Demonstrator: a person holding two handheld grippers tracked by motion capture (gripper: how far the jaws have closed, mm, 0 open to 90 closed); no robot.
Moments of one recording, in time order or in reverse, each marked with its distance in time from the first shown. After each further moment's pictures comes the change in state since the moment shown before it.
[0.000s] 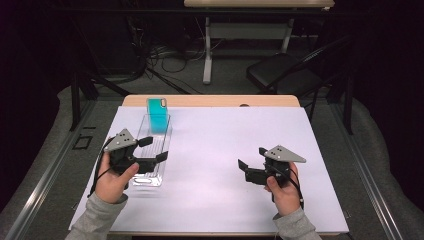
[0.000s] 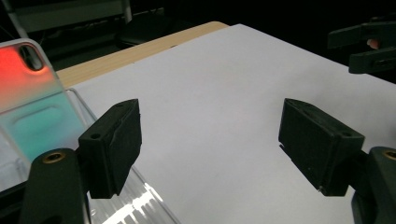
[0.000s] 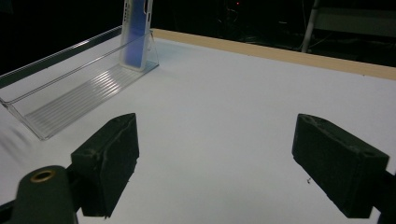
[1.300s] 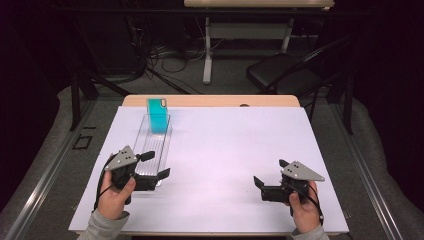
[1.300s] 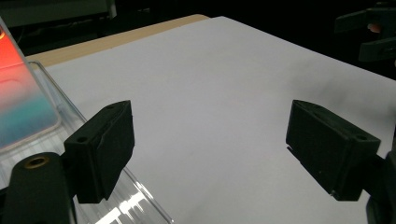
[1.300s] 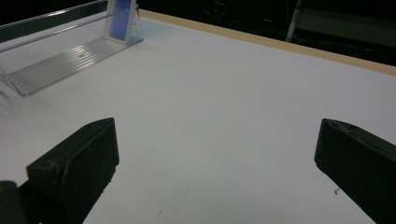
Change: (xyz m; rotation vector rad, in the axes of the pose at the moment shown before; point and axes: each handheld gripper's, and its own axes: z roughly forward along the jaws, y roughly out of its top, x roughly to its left) left arm -0.015 -0.038 -0.005 -0.022 -0.032 -0.008; right arm -0.015 -0.031 -0.045 0.021 -0.056 -0.078
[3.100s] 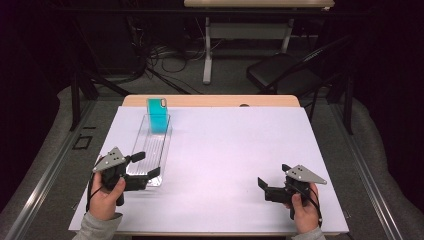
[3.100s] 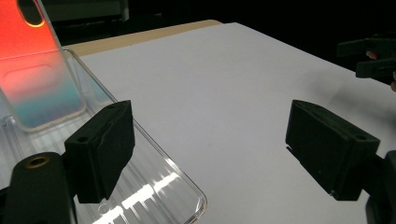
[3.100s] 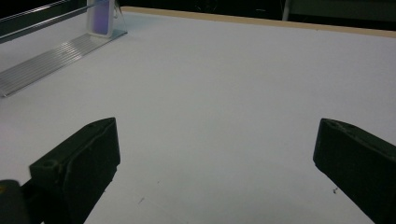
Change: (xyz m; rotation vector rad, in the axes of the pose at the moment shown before) left arm 0.018 -0.012 -0.013 -0.036 0.027 -0.045; right arm -0.016 -0.027 0.010 0.003 -0.012 0.092
